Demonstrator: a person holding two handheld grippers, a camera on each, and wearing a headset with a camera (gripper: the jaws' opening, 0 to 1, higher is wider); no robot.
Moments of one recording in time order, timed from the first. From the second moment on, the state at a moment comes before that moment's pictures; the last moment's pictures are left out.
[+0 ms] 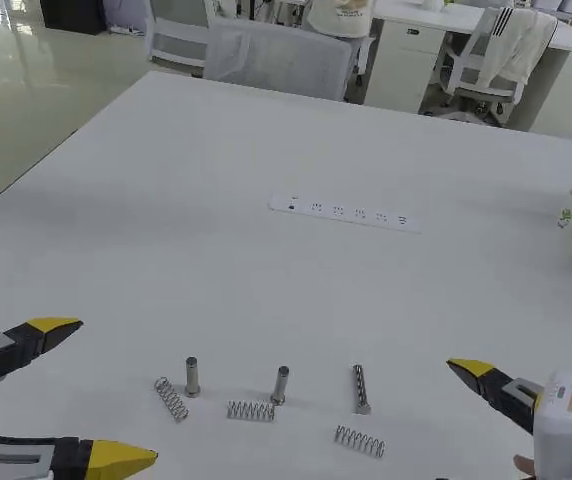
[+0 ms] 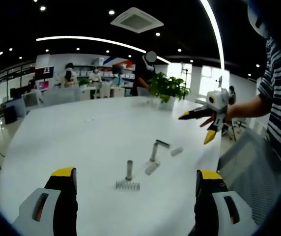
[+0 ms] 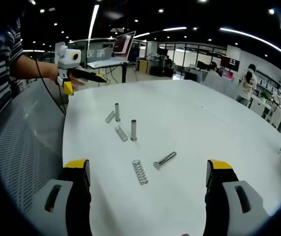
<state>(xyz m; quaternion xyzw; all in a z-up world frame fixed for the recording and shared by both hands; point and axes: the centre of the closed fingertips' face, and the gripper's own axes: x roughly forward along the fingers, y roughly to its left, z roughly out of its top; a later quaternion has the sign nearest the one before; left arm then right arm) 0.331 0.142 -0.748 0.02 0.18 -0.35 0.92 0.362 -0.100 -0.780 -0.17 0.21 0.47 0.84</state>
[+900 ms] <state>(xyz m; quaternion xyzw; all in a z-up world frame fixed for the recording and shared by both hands) 0.330 0.142 -0.747 0.01 0.18 -0.35 0.92 0.365 -0.102 -0.780 -0.17 0.21 0.47 0.84</state>
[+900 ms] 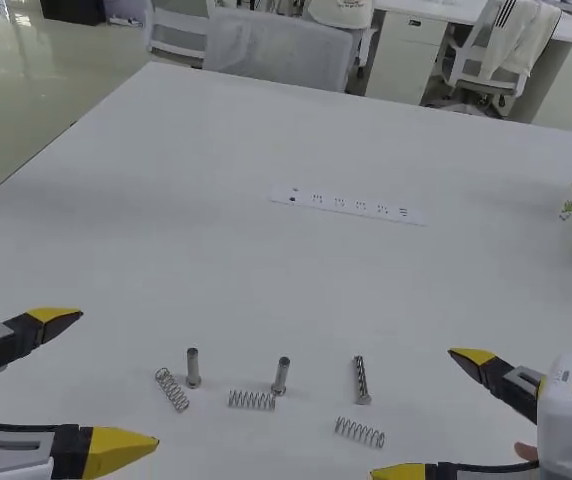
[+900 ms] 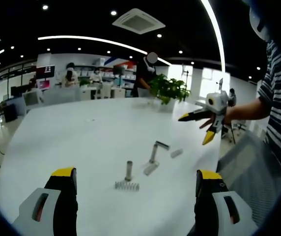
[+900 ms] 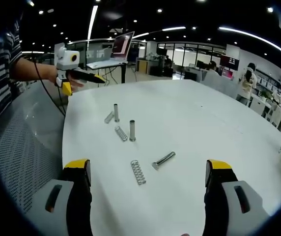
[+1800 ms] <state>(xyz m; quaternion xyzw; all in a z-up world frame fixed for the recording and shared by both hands) 0.330 0.146 -0.747 0.02 0.18 -0.35 0.92 0.362 -0.099 -0.783 -0.17 0.22 0.48 0.83</state>
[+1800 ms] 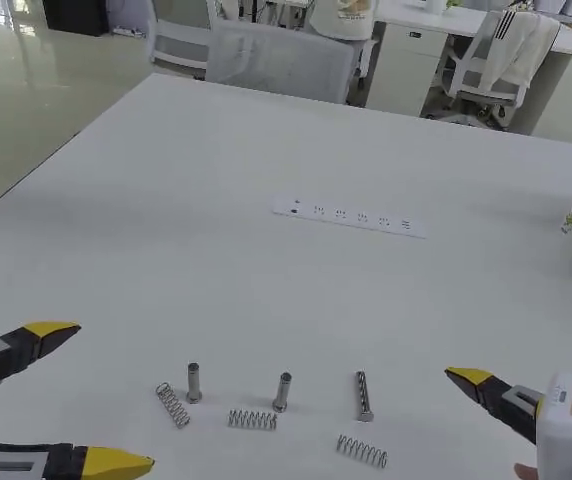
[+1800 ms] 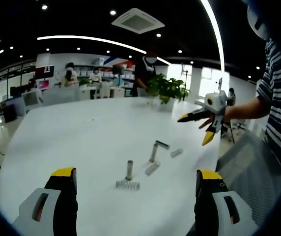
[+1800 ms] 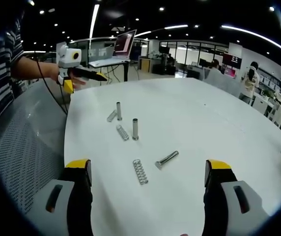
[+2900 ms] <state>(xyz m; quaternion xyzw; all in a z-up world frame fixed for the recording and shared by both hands) 0.330 0.145 -0.749 0.01 0.19 -0.35 0.92 0.386 -0.079 -0.775 -0.13 0.25 0.49 0.82</state>
